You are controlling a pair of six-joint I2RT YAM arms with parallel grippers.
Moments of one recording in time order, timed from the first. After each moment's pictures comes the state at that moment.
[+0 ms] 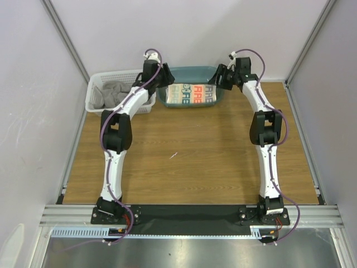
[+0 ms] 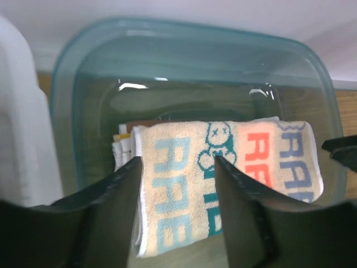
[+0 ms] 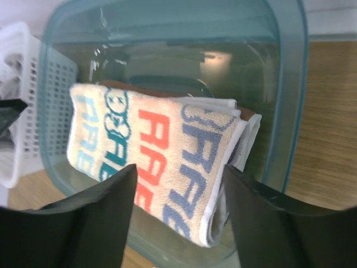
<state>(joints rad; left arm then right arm) -0.28 2.36 2.06 -0.13 0.08 -0.46 0.13 2.57 2.43 -0.47 -0.50 0.39</state>
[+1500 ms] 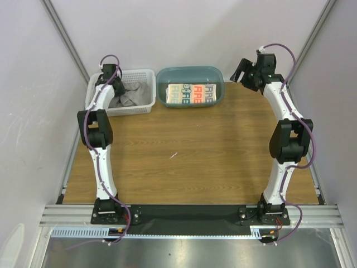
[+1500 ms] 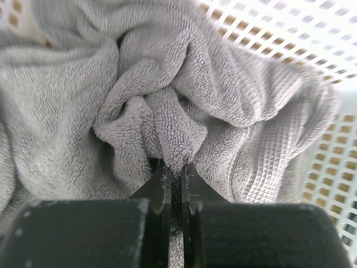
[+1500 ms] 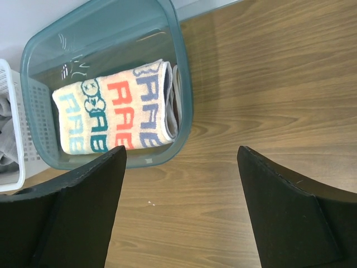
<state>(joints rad) 0.07 2.39 2.13 -0.52 -0.09 -0.36 0.04 2.02 1.89 -0.46 -0.19 0.44</state>
